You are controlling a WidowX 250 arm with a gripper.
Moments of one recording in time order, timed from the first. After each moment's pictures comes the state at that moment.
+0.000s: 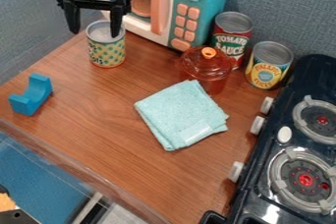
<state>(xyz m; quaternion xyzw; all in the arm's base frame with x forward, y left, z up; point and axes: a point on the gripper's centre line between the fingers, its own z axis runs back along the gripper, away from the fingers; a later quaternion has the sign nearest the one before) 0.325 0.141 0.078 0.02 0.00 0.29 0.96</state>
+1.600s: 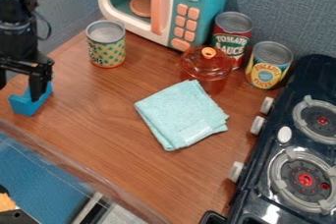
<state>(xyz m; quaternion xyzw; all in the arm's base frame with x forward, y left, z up) 0.205 0.191 0.018 0.06 0.04 0.20 0.98</state>
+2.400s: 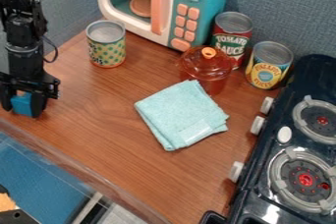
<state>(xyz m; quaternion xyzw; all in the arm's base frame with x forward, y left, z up) 0.207 0.188 -0.018 0.06 0.06 0.21 0.97</state>
